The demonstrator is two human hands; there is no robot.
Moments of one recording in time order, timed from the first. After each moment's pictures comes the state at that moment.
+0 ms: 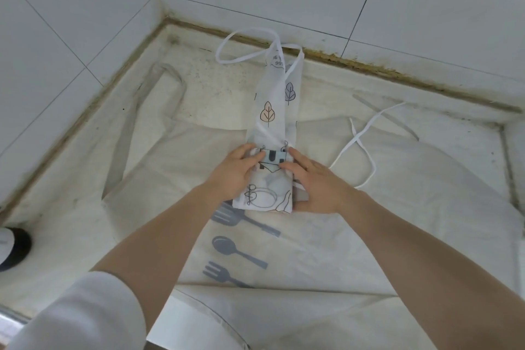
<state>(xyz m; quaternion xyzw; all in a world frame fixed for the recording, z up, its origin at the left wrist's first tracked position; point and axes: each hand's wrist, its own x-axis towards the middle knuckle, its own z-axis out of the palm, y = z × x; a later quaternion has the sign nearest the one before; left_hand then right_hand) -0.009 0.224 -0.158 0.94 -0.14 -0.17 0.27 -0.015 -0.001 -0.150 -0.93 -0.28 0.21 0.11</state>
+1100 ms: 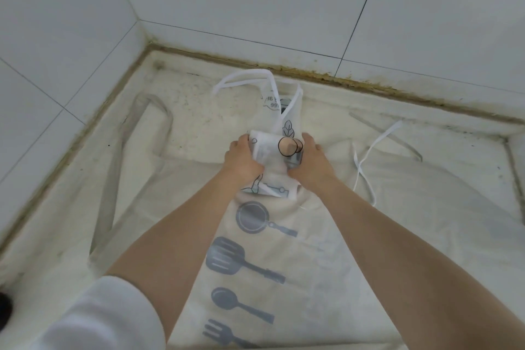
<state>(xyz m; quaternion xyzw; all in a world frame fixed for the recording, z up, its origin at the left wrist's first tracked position) 0.078 0.191 -0.138 0.89 0.10 -0.21 0.39 0.060 0.031 -0.128 -0.91 0.10 0.18 0.35</state>
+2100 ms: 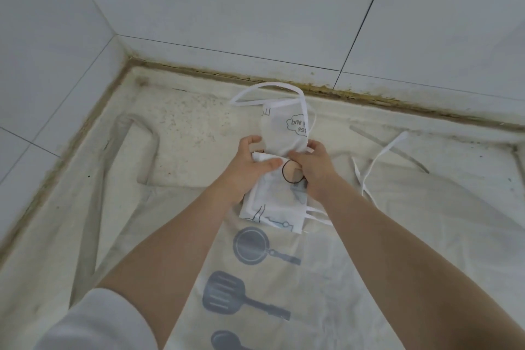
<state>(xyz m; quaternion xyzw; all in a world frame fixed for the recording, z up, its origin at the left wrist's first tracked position) 0.112 0.179 -0.136 0.69 0.11 -0.24 0.68 0.112 0.033 -0.139 -0.62 0.32 0.13 0.70</state>
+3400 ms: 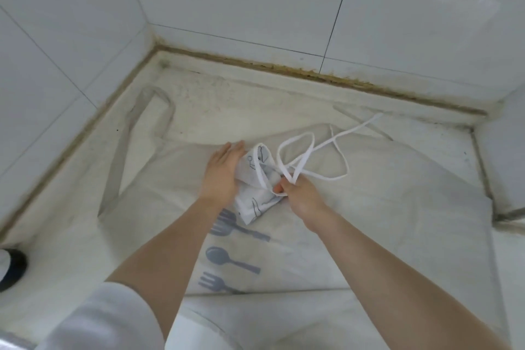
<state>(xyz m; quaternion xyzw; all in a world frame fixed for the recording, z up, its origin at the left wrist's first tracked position) -0.015 0.209 -0.140 0.95 -0.06 0.00 0.30 -0.045 0.035 -0.127 -0.78 0.18 0.19 0.57</state>
